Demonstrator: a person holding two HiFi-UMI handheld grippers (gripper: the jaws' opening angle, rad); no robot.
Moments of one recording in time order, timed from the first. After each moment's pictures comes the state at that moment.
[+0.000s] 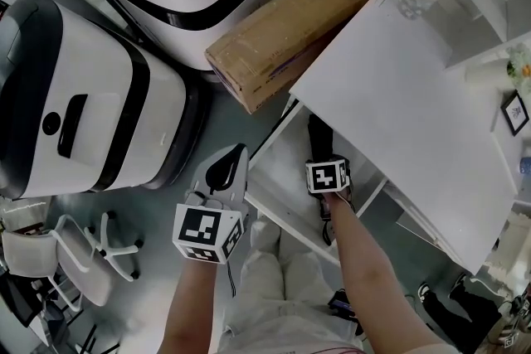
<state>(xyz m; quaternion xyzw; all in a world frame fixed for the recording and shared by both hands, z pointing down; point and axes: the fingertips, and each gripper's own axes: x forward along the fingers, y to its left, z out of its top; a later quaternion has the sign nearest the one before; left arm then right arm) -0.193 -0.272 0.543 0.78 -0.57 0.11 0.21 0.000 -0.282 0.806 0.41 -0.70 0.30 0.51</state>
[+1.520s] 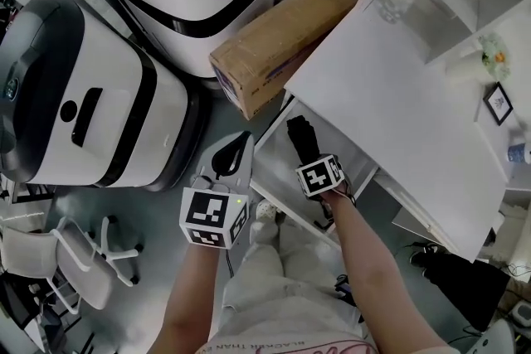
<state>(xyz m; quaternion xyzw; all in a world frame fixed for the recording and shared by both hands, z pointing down) -0.179 -0.258 0.492 0.80 -0.56 0.10 0.17 -0.028 -0.243 0.741 0.31 -0.74 0.25 0.54</state>
